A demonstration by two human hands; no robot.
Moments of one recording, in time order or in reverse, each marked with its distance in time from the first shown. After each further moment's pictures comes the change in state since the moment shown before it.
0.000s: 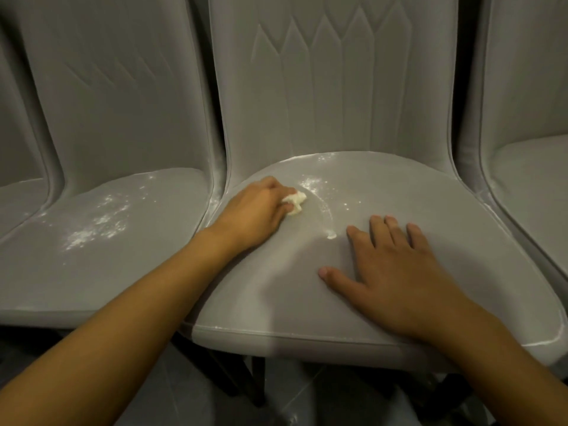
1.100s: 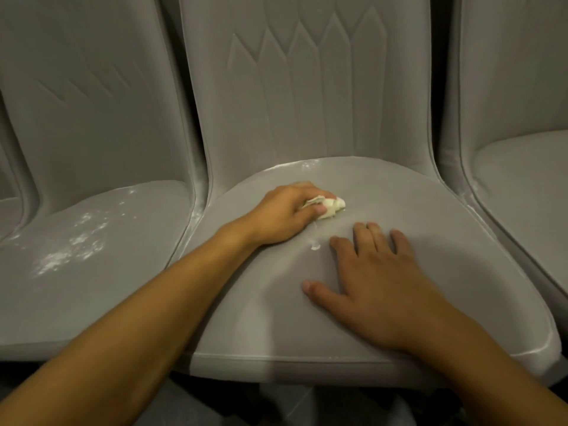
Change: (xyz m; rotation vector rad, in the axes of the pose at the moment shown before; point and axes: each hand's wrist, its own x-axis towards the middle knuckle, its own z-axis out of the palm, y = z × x) left_hand 0.053 0.033 0.024 -0.293 -0.100 0.188; right_hand 0.005 0.000 0.000 0.028 0.016 -0.007
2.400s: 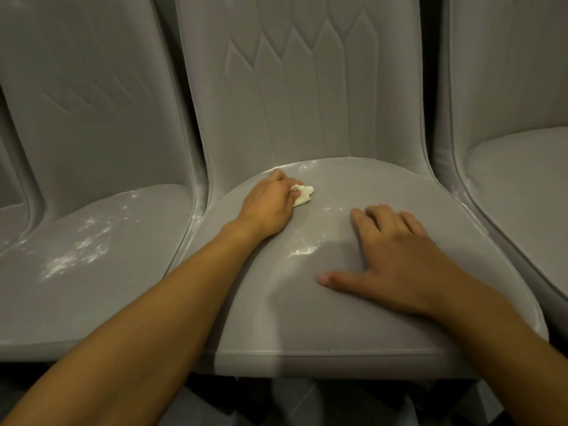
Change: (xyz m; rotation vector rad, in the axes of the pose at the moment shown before) left_hand 0.012 -0.021 0.002 0.222 0.135 -0.261; right_hand 0.006 0.037 -0.012 0.057 0.035 -0.010
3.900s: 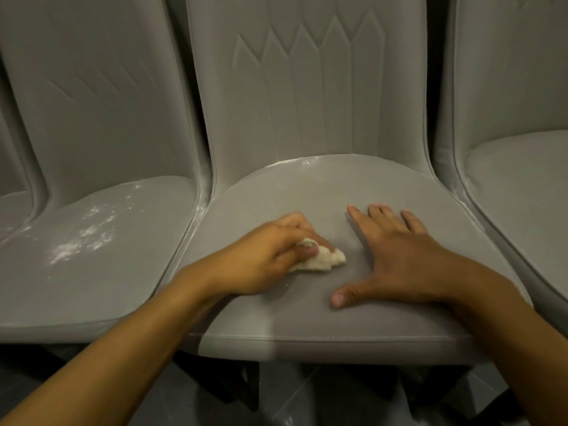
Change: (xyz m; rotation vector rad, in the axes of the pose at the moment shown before) left_hand -0.110 0.039 -0.044 -0.305 -0.288 0.313; right_hand -0.001 0.009 -0.007 0.116 -0.270 -0.021
